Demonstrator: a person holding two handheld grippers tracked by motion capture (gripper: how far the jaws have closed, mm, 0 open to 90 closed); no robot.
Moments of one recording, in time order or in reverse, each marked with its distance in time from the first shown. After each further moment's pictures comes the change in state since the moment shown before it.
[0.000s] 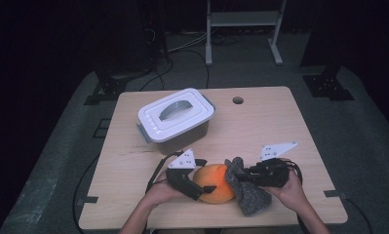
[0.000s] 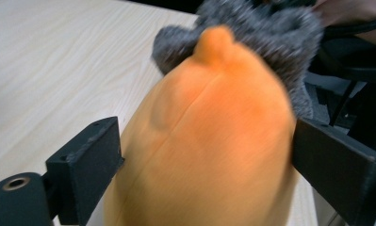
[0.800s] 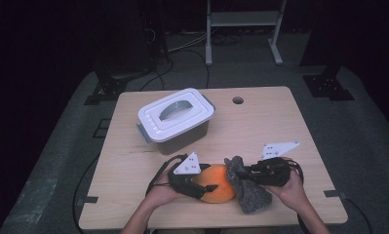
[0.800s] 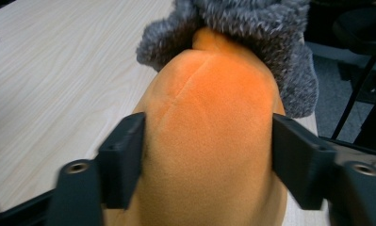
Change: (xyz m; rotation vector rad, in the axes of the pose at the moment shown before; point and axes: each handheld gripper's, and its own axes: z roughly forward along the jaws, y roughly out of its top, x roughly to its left) left arm -0.016 0.011 -0.001 0.047 0.056 0.124; right arm 0.000 0.000 -0.003 -0.016 -0.030 -0.003
